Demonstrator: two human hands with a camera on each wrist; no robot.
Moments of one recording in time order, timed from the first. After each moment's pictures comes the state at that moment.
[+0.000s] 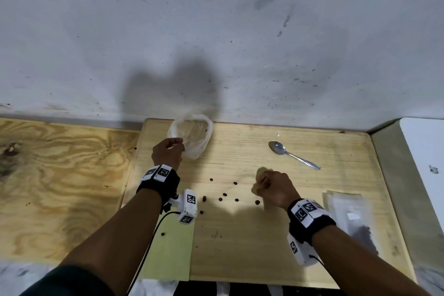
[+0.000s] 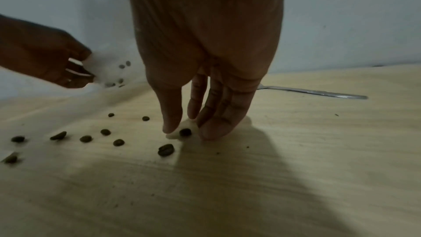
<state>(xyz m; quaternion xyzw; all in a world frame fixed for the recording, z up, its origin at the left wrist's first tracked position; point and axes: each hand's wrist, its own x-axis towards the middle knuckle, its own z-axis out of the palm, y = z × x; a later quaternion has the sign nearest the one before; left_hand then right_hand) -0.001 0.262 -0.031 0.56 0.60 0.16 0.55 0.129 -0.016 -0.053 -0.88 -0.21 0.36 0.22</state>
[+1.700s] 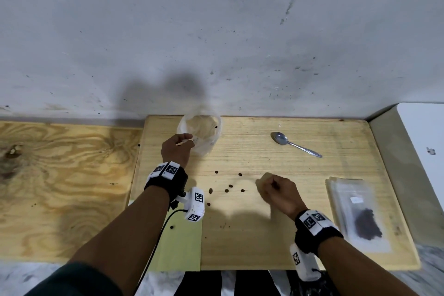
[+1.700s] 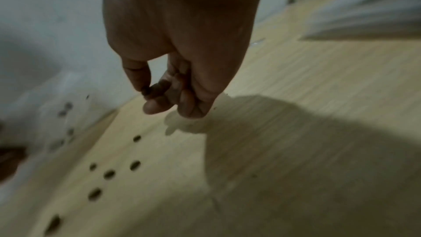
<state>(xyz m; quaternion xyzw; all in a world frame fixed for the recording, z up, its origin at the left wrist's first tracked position) -0.009 0.254 -0.030 0.60 0.55 0.14 0.57 0.078 -0.039 -0.059 -0.83 -0.12 0.35 0.42</state>
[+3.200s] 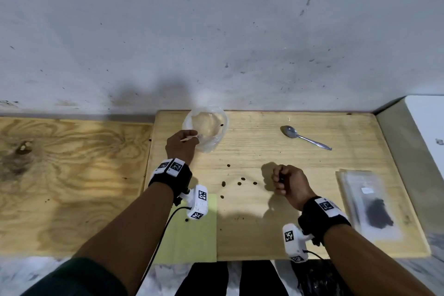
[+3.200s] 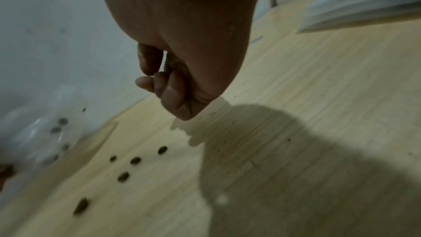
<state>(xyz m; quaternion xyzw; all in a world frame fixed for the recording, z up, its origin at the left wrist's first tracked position) -0.033 0.270 -0.030 0.63 0.51 0.14 0.57 0.074 -0.016 -0.048 -0.60 0.17 0.45 0.64</state>
